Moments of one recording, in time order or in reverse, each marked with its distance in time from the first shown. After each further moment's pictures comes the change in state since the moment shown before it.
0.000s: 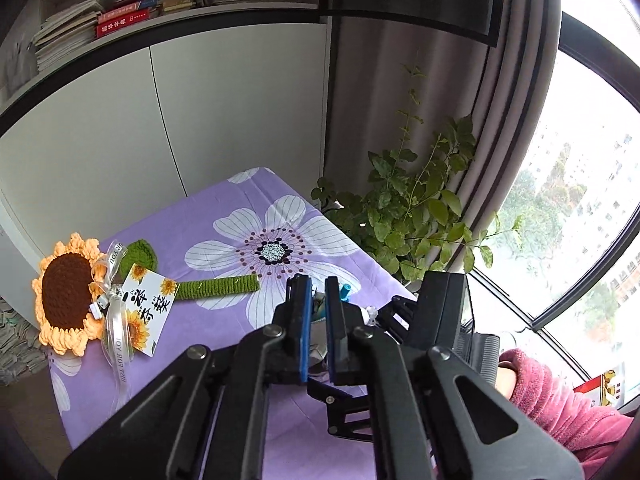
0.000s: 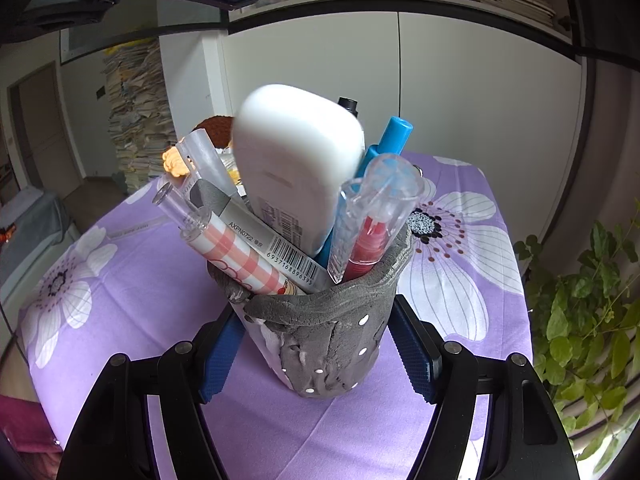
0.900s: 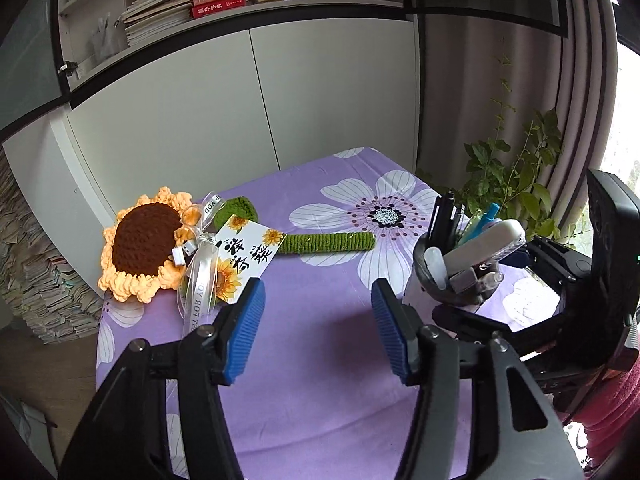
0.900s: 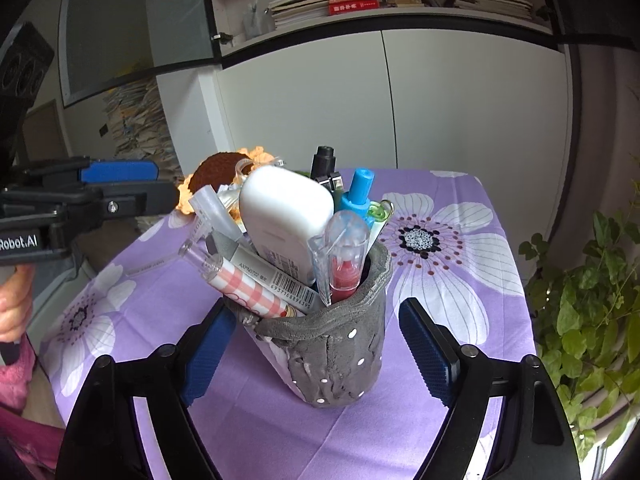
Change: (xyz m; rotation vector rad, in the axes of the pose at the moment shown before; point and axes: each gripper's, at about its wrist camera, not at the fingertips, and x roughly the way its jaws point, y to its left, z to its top) left arm 0.007 0.052 -0.075 -0.084 -0.047 0.317; right arm -0.023 -0.013 0.003 0.106 -0.108 0.041
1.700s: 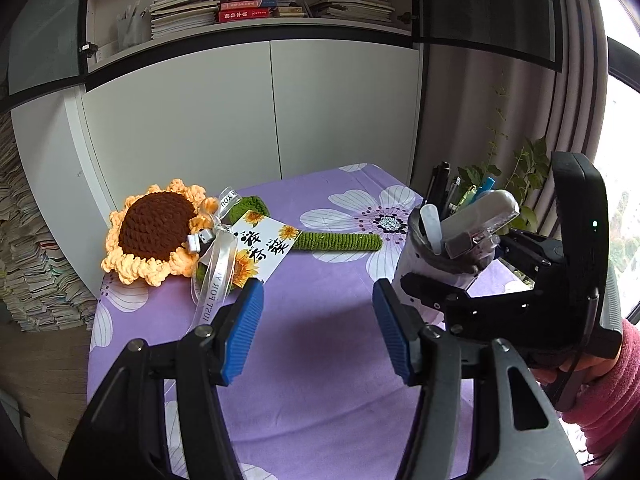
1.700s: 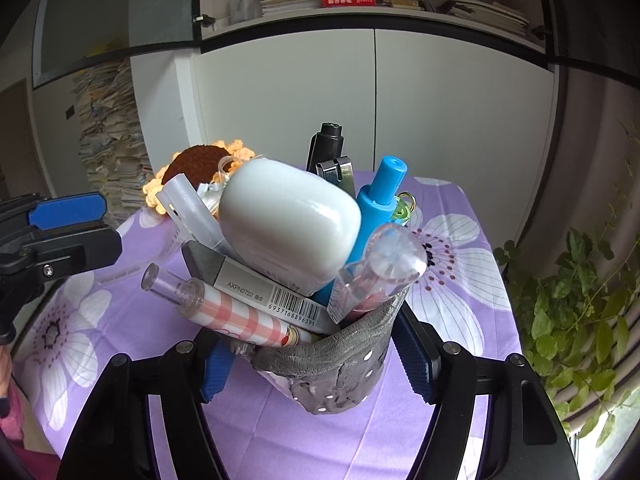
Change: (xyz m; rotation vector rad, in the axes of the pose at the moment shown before) left arm -0.024 0.037 -0.027 -0.068 -0.089 -0.052; right arm 0.019 0.046 0.025 -0.051 0.060 -0.159
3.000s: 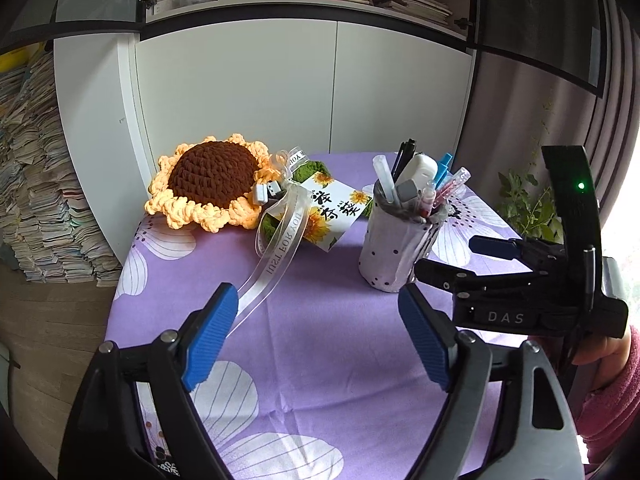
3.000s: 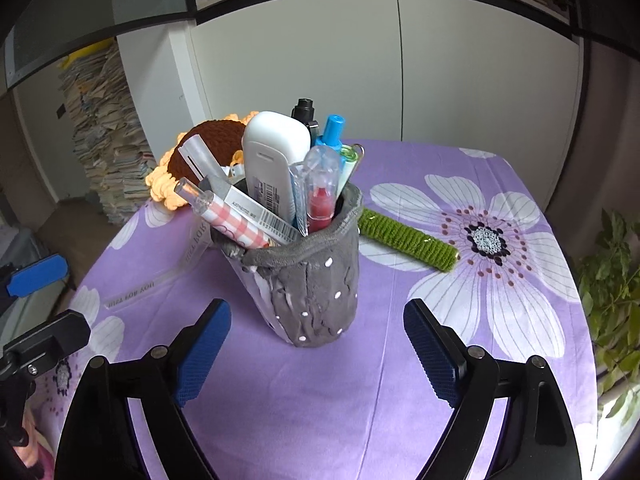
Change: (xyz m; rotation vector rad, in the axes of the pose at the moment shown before) left arm -0.004 0.058 -0.036 -0.136 0.029 0.069; right arm 0.056 0.049 0.016 0.087 0.132 0.023
